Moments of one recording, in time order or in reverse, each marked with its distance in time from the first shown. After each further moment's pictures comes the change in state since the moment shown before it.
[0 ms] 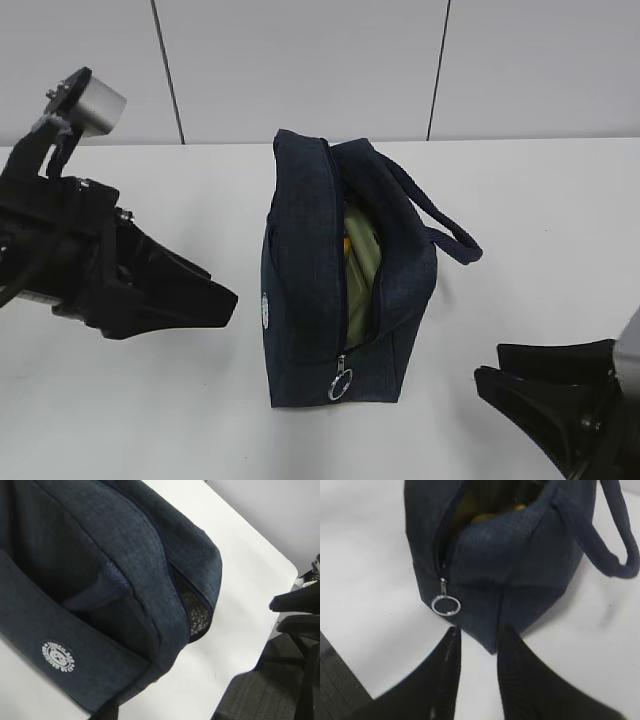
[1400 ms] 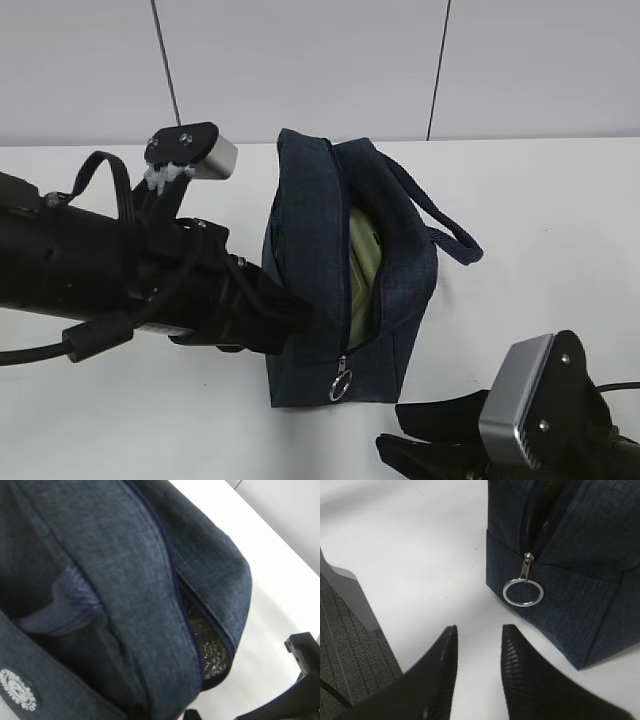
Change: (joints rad) left arm -0.277 0.154 0.000 -0.248 -0.371 0.048; right arm 0.004 0.619 0.030 -0.150 -0.674 -0.036
